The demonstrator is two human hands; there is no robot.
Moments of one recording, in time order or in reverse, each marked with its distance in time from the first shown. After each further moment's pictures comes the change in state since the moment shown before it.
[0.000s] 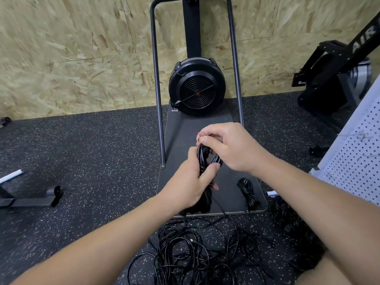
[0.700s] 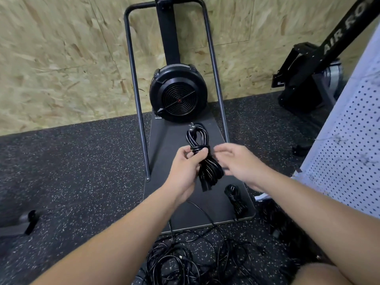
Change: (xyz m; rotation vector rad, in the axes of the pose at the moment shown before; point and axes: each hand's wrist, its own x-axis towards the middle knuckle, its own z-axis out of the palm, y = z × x) left_hand 0.115 -0.014 0.049 -0.929 0.133 -0.243; right_hand -0.016 0.087 -0.030 0.327 0.081 0.623
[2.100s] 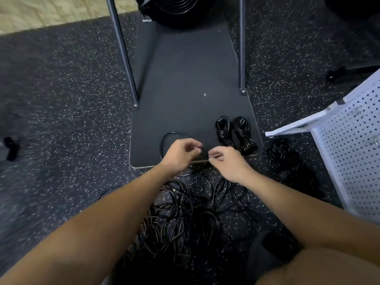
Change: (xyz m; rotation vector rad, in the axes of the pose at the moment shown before) left_hand 0.051 -0.241 -0.159 0.960 -0.115 -0.146; right_hand 0.028 0.278 0.113 -0.283 -0.177 0.214
